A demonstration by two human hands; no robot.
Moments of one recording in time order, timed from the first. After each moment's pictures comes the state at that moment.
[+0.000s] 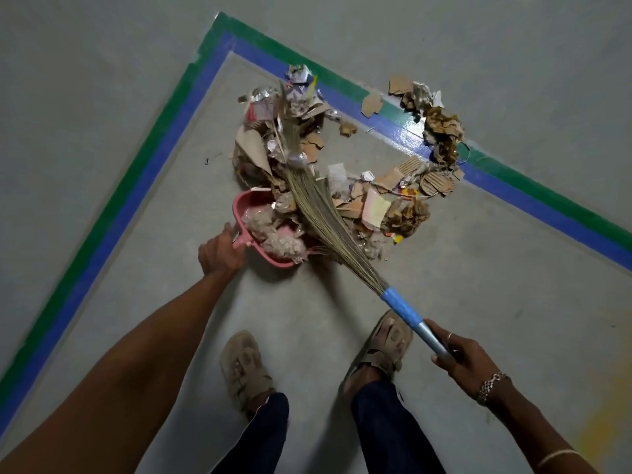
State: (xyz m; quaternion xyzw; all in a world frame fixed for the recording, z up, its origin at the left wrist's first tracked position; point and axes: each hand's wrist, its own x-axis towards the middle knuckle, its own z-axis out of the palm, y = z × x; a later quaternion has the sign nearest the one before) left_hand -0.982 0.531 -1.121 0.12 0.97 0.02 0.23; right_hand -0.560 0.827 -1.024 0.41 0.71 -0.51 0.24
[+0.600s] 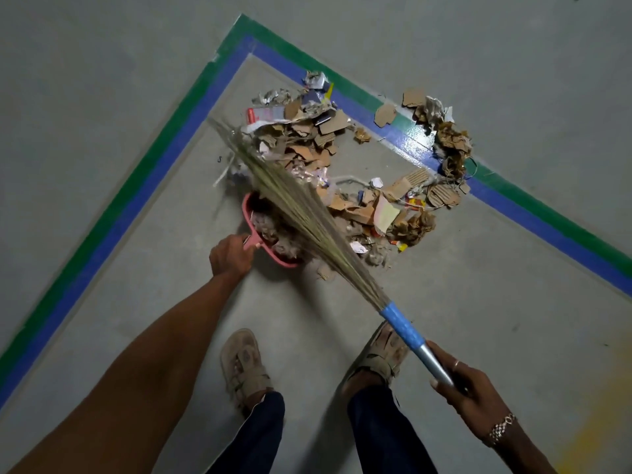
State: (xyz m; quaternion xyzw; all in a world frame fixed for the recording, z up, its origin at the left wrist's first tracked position) left_hand -0.975 0.519 -1.119 0.12 0.96 0.09 0.24; right_hand -0.559 0.798 -0.970 0.40 0.70 -0.55 0.20
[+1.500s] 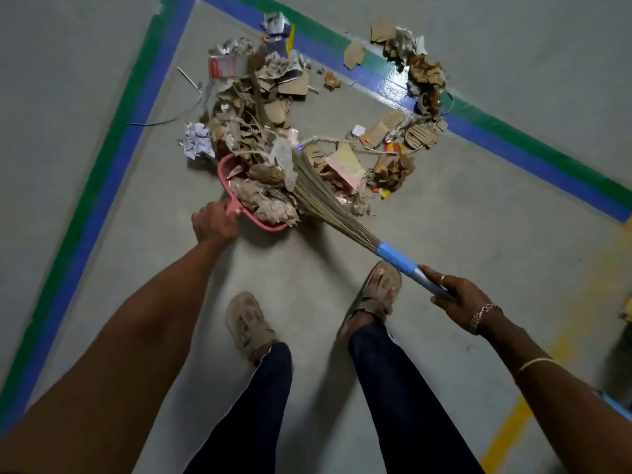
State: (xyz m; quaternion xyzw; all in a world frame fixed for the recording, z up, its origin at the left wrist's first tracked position) left_hand -0.974 0.522 -1.107 0.18 0.95 0.02 0.26; right_hand -0.544 0.843 -1.013 0.35 0.79 -0.39 0.30
